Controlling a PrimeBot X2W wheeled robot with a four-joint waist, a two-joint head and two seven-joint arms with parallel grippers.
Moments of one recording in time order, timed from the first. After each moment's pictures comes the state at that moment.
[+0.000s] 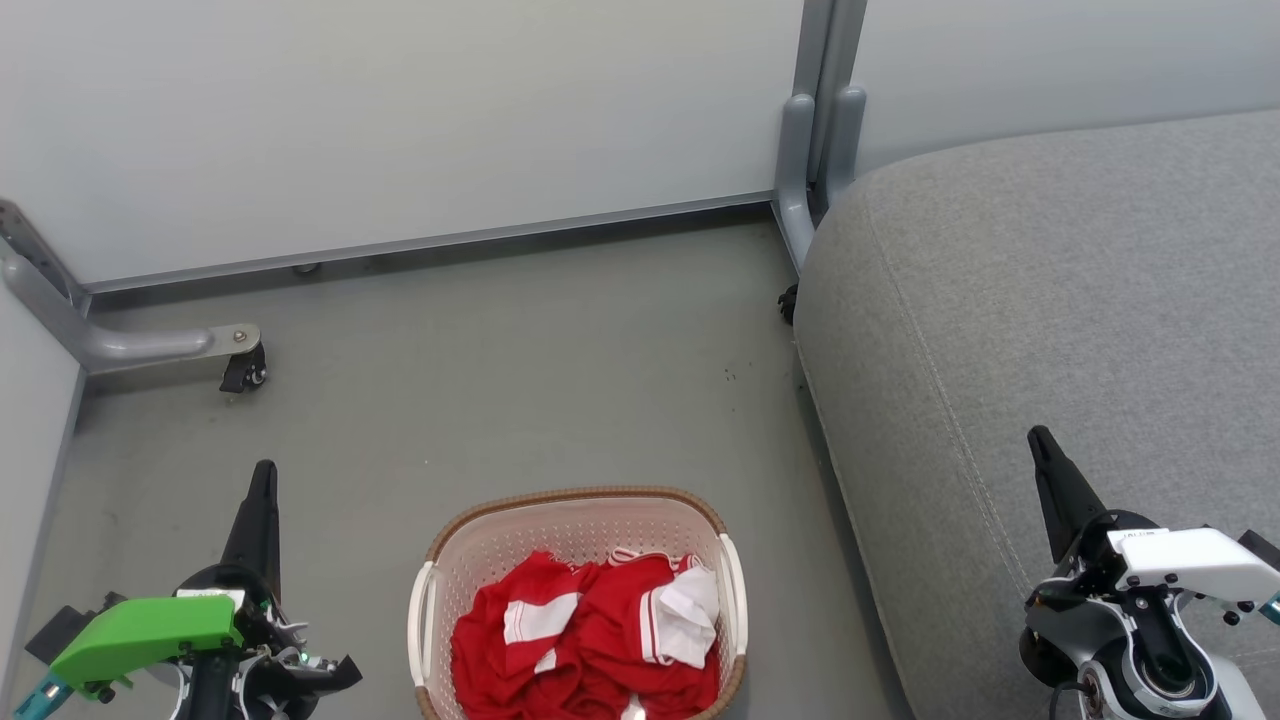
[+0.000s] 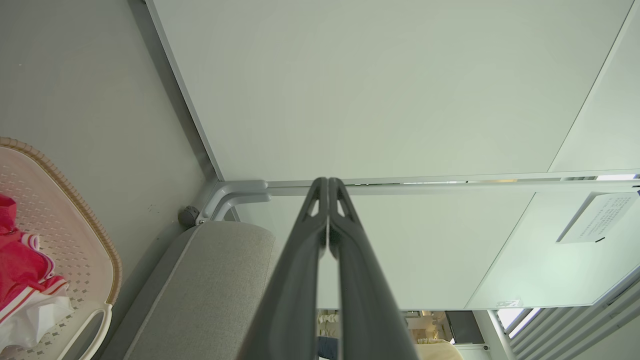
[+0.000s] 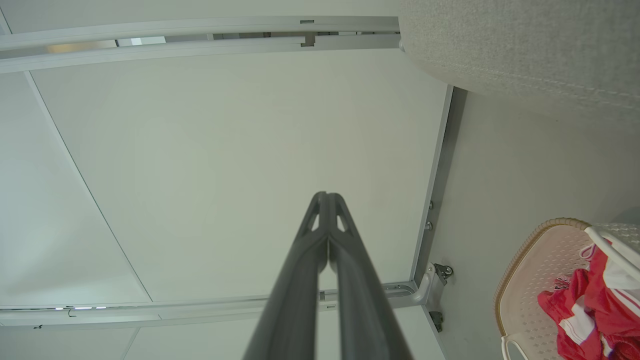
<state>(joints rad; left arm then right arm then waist) -0.10 0.05 0.11 0.25 -1.62 -0.13 0.11 -0.11 -0.05 -0.11 0.24 1.62 0.13 0.11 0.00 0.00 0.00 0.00</state>
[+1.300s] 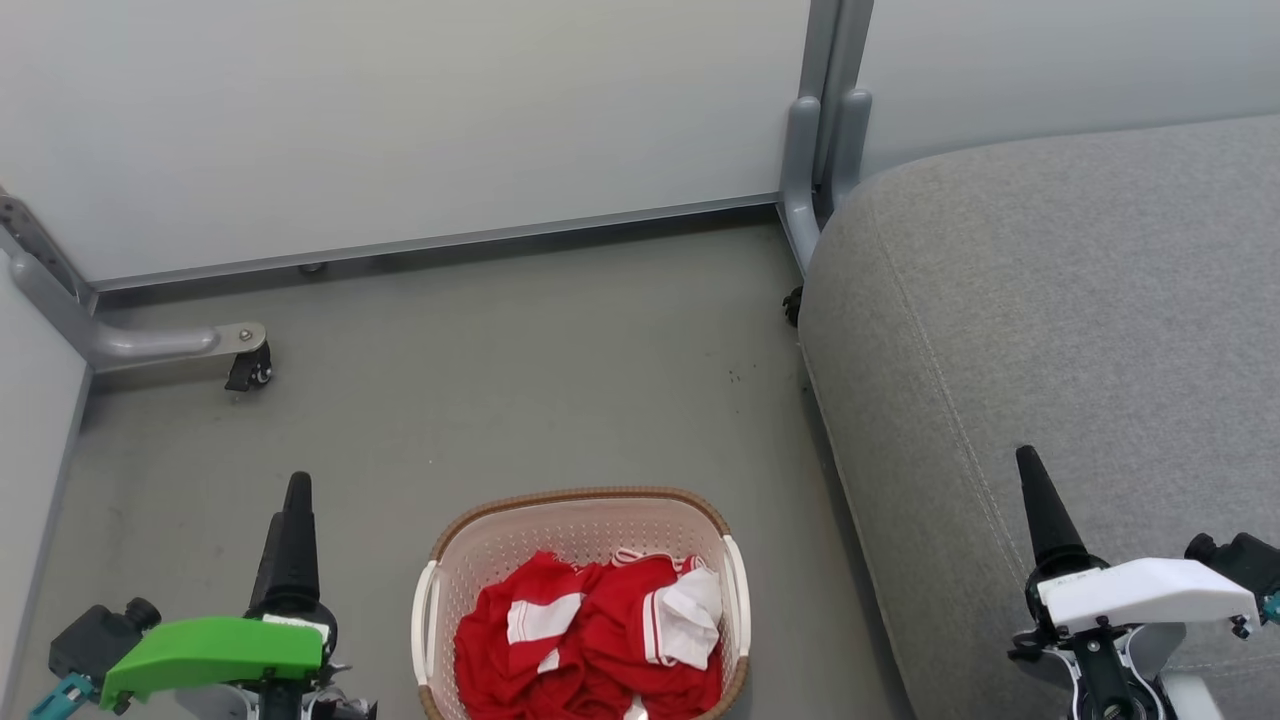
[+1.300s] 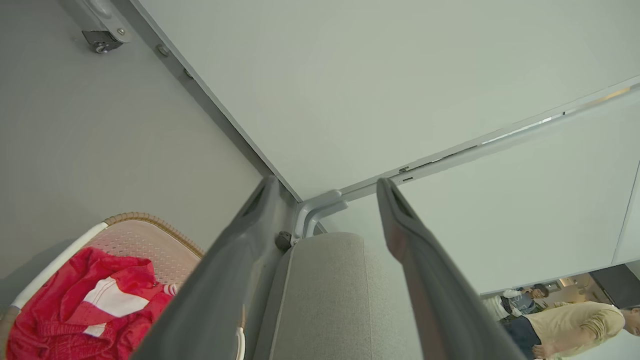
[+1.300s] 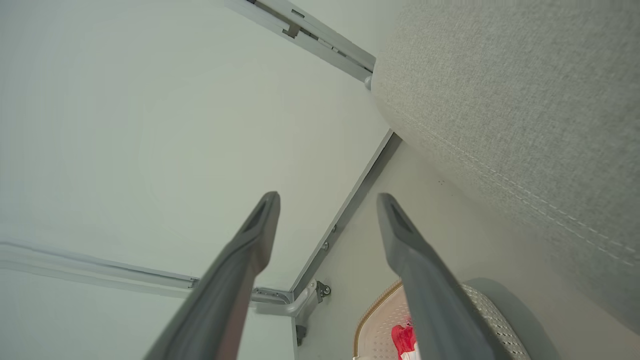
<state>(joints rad) -0.05 0.04 0.05 0.23 -1.17 -0.13 -0.01 -0.04 -0.04 -0.07 0.22 1.10 0.13 -0.01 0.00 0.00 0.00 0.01</state>
